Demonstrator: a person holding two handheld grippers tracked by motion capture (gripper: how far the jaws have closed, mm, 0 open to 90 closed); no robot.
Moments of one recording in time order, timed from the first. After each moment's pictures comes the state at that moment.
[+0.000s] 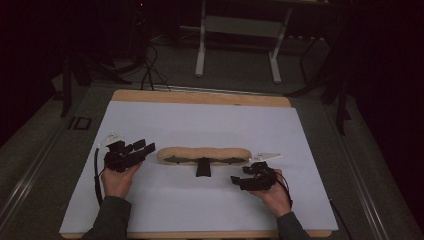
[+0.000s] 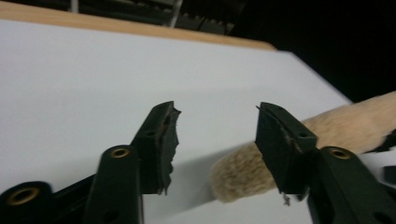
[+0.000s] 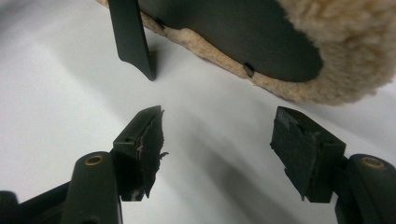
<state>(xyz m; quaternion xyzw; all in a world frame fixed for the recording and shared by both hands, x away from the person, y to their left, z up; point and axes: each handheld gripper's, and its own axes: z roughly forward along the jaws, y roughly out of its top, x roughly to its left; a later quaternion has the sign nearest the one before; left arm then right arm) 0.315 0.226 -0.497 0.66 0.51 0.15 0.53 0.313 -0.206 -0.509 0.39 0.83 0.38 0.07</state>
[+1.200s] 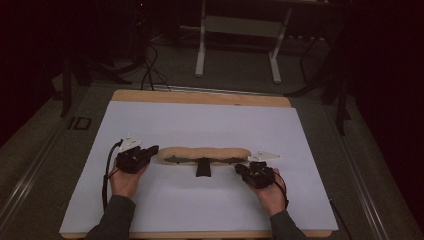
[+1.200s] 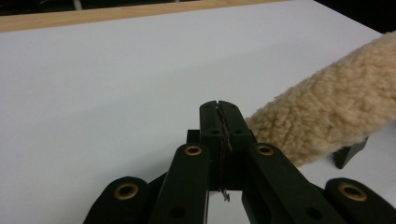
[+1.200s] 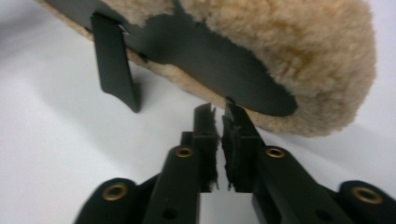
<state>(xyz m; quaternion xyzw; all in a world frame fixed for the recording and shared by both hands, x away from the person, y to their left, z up) 0.318 0.201 -0.506 0.73 0.45 0.20 0.47 0.311 -0.197 -0.503 0.41 0.81 0.40 0.15</state>
